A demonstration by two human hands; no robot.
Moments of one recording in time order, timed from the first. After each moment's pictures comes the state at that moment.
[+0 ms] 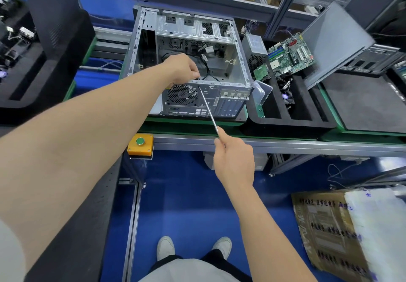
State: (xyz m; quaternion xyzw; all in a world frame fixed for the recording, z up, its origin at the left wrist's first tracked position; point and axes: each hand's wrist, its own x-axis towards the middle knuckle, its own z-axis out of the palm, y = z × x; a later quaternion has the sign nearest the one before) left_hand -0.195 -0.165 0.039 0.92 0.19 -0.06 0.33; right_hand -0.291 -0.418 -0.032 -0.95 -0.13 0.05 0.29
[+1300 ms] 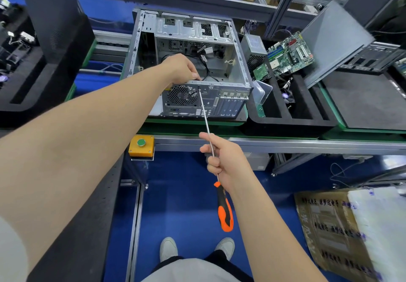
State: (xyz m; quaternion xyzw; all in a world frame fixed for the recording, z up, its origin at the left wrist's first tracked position) left_hand -0.189 -0.166 0.035 0.92 0.21 -0.04 0.34; right_hand -0.283 -0.407 -0.033 -0.60 0.12 0.37 0.69
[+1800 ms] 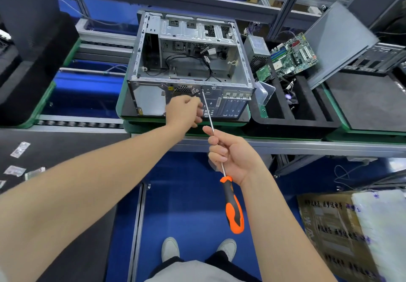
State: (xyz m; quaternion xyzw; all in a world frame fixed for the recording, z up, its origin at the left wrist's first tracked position) left_hand -0.261 -0.239 -0.034 0.67 0.33 0.14 0.65; right_hand -0.273 -0.413 -0.014 -0.44 0.10 0.47 0.76
